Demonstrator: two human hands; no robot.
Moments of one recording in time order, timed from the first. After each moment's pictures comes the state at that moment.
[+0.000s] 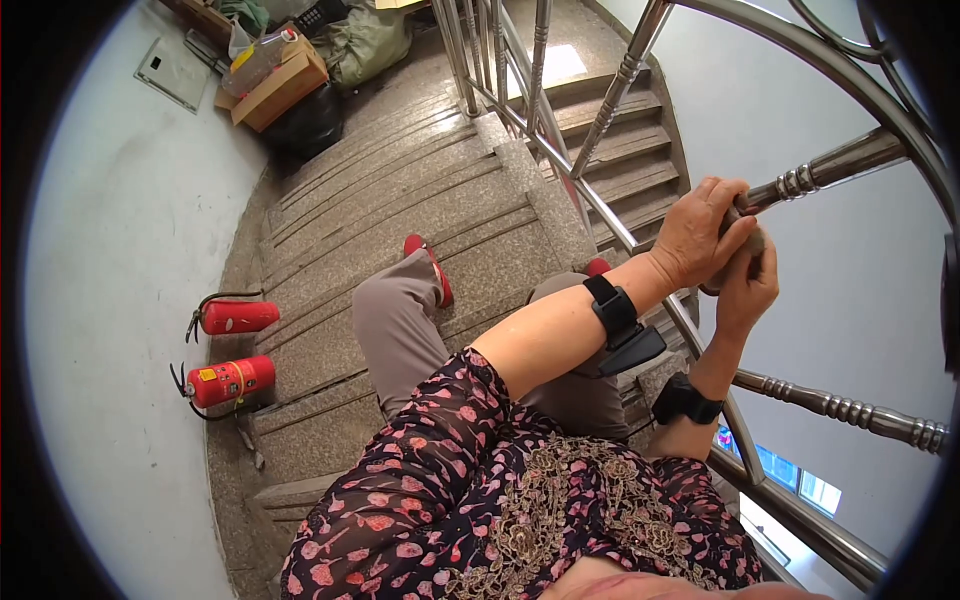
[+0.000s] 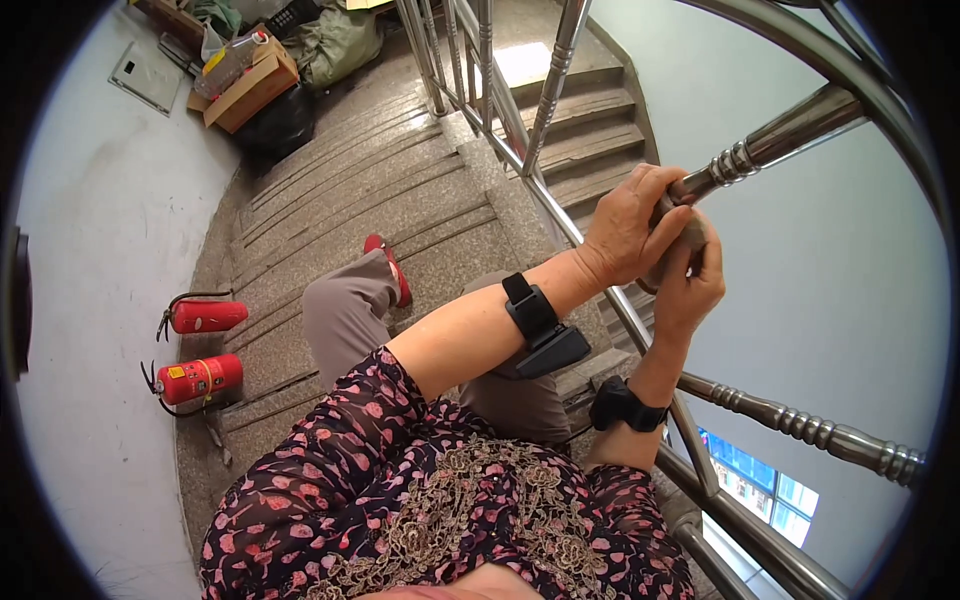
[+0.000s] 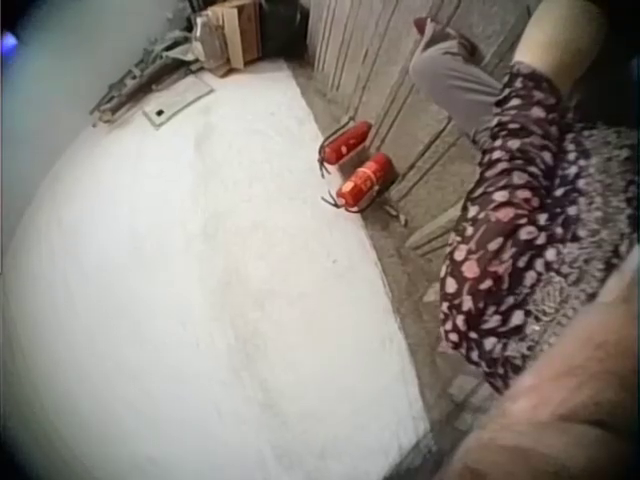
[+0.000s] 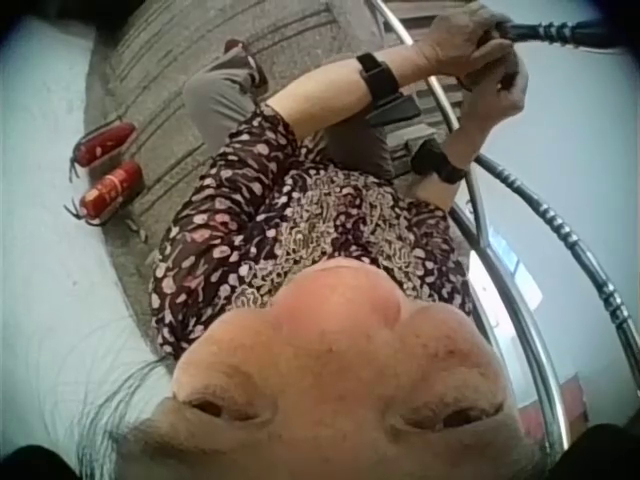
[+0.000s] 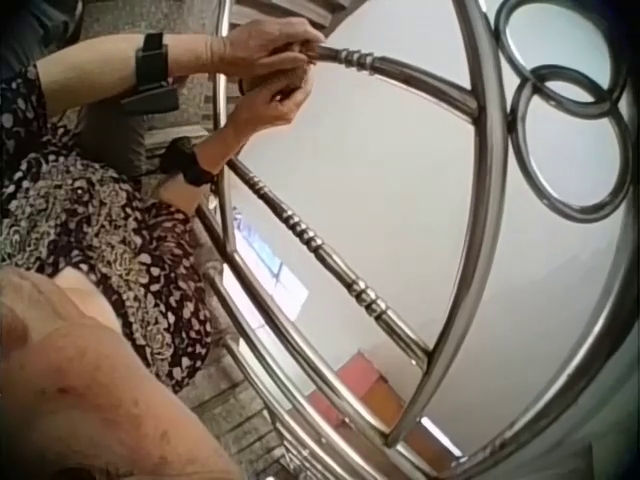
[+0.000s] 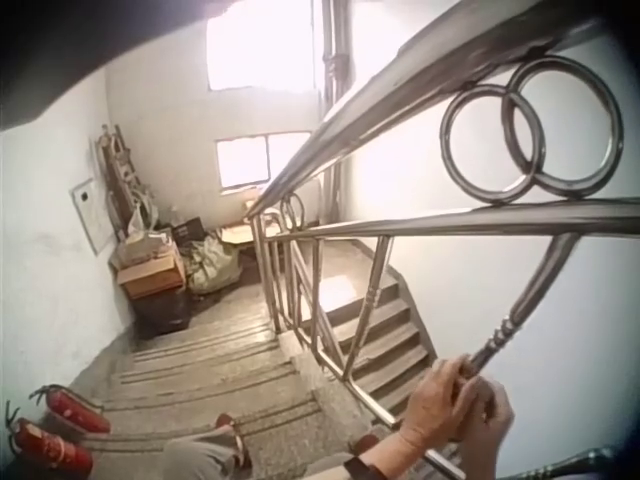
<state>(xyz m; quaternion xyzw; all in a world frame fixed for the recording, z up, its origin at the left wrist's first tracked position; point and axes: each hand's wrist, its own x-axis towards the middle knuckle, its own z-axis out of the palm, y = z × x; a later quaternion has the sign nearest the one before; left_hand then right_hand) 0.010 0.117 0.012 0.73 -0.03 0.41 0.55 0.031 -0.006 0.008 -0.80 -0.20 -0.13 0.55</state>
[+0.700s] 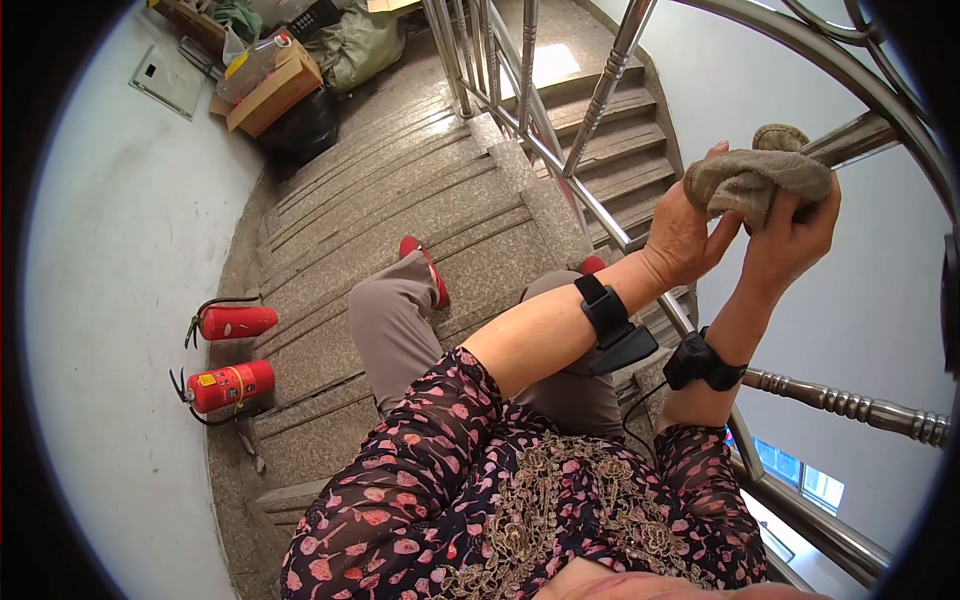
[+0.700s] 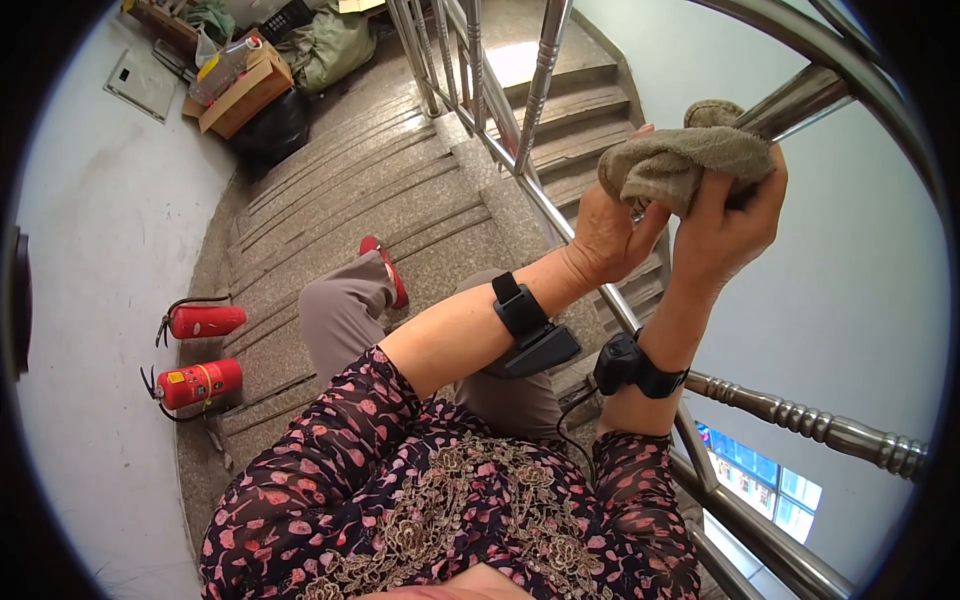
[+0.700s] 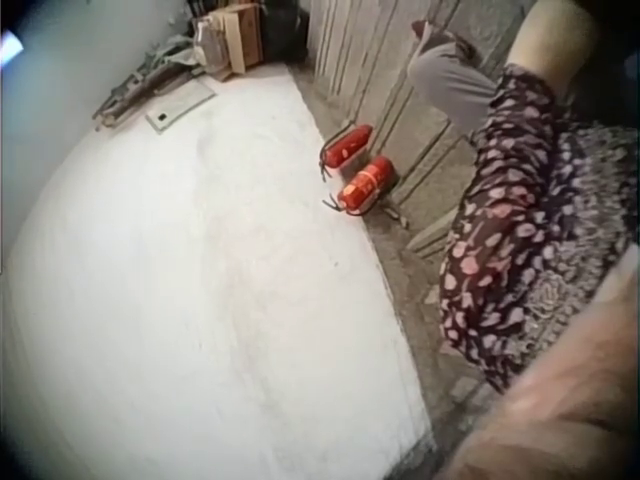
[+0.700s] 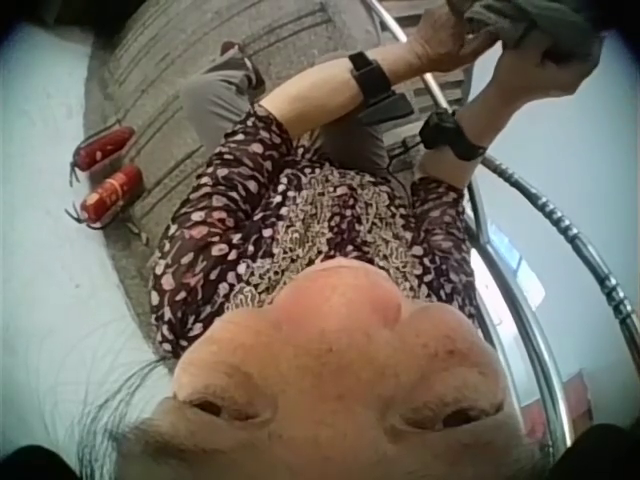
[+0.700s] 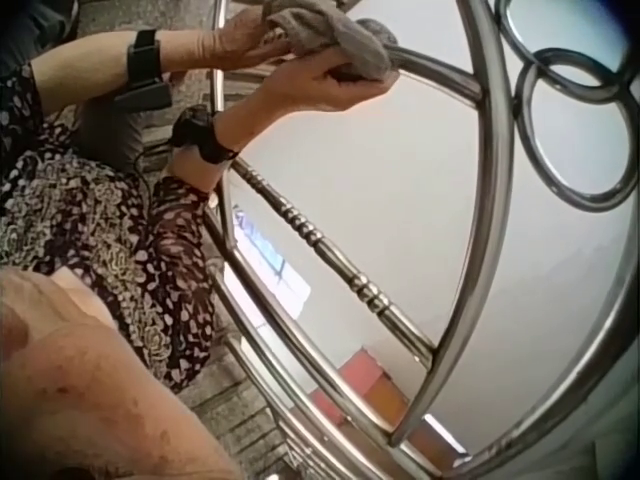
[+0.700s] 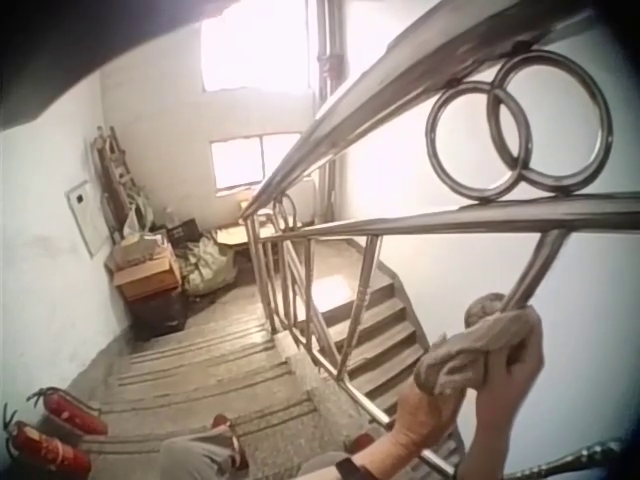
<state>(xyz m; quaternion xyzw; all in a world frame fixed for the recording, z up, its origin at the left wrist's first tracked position) 0.016 0.114 0.012 0.68 -0.06 0.54 0.49 0.044 0.044 0.094 -0.71 -0.25 -0.32 0.58</state>
